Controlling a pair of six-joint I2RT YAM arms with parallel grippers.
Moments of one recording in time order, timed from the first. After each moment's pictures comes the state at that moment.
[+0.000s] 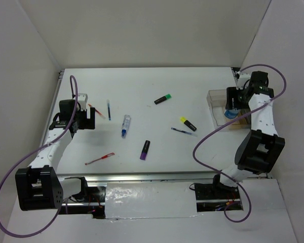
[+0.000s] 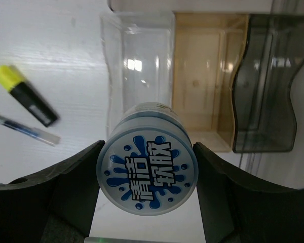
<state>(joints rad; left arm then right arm) 0.09 1.19 0.79 -0.36 0.04 0.10 -0.34 1.56 1.43 -0.81 -0.24 -0.34</state>
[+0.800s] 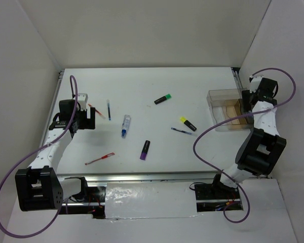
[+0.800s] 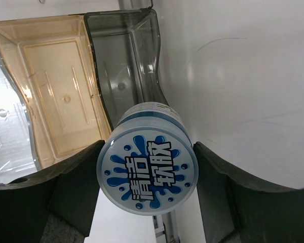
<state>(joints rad) 0.09 1.18 0.79 -0.36 0.05 0.10 -0.47 1.54 1.25 -0.44 0.07 -0.48</state>
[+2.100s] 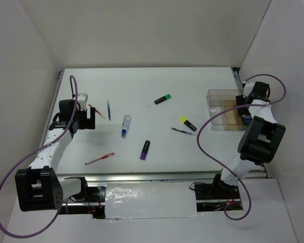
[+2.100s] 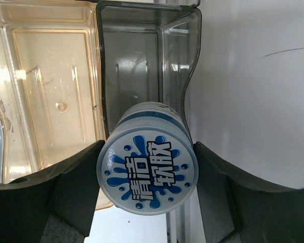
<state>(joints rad) 0.09 1.18 0.79 -0.36 0.05 0.10 -0.45 1.71 1.22 -0.38 0.04 -0.49</state>
